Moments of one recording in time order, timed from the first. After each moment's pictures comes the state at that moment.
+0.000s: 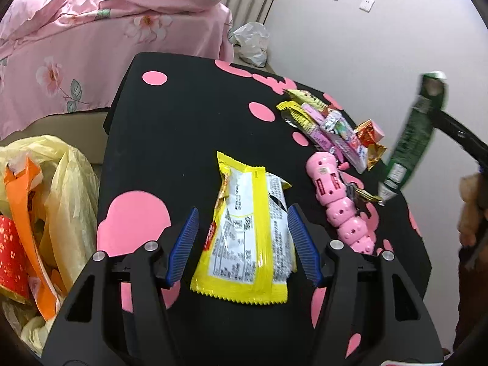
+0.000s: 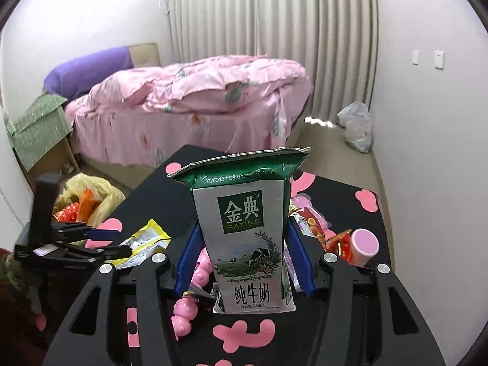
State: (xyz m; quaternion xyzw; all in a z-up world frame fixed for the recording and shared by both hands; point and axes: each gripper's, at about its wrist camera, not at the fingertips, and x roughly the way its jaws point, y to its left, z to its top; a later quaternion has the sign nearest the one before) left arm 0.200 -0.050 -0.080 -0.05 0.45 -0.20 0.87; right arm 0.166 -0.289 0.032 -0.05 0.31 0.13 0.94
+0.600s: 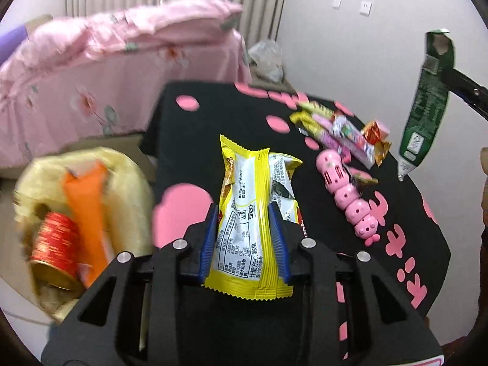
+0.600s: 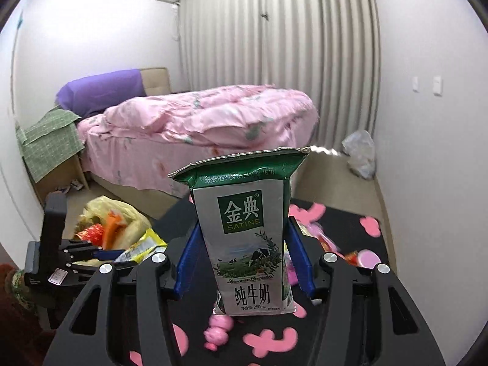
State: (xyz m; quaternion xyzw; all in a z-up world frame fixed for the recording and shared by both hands) left arm 0.141 -0.025 -0.040 0.00 0.39 -0.15 0.91; right arm 0.126 -0.252 0.071 -0.05 0.24 0.16 0.96
